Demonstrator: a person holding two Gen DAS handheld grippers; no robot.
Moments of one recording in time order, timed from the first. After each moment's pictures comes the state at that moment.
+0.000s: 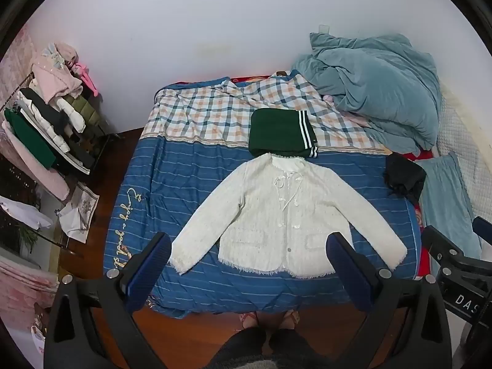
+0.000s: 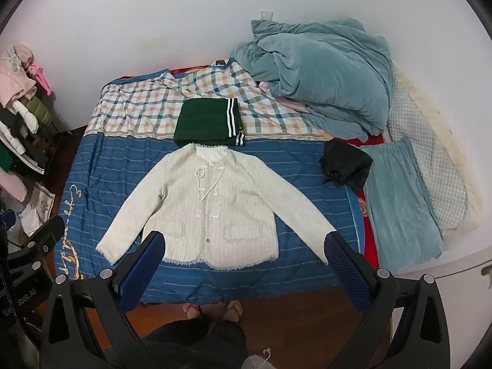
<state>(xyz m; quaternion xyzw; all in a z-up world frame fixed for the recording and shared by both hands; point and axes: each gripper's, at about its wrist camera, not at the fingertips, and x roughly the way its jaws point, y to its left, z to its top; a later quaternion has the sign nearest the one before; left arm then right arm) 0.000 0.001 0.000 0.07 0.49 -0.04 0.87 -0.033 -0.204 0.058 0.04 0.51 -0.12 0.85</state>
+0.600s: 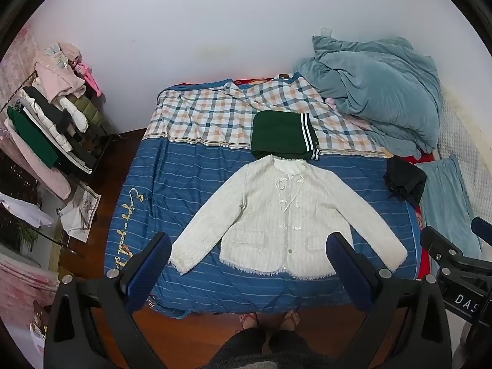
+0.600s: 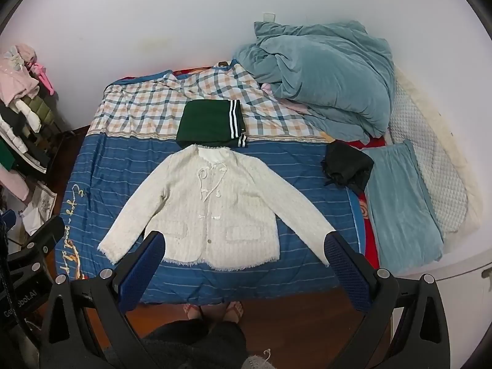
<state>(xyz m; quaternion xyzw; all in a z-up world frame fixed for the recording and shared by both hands) 0.000 0.002 0.003 0.07 0.48 -0.04 0.87 -0.034 -0.198 0.064 0.04 0.50 -0.12 0.86</state>
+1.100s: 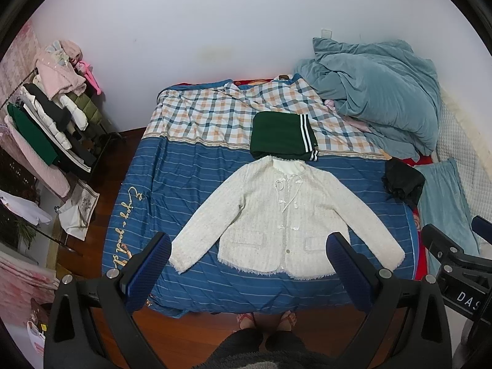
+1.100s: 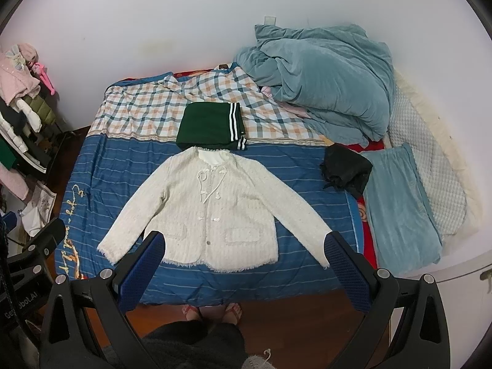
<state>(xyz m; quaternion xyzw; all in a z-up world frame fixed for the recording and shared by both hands) 0.003 0.012 0.015 0.06 0.48 -0.04 0.87 -0.036 -0.202 0.072 0.04 0.50 -0.12 0.86</state>
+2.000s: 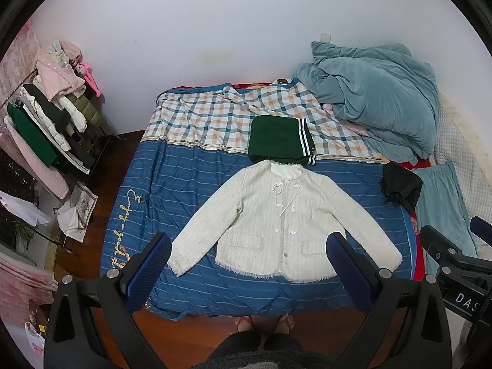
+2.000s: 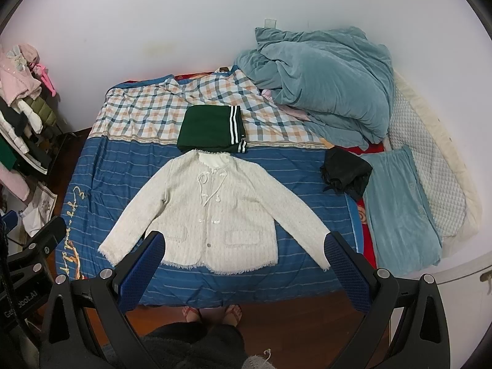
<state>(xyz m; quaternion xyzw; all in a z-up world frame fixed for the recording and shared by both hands) 0.008 -0.005 0.027 0.06 0.48 -0.04 0.88 -0.034 -0.204 0.082 0.03 0.50 -0.12 0.86</state>
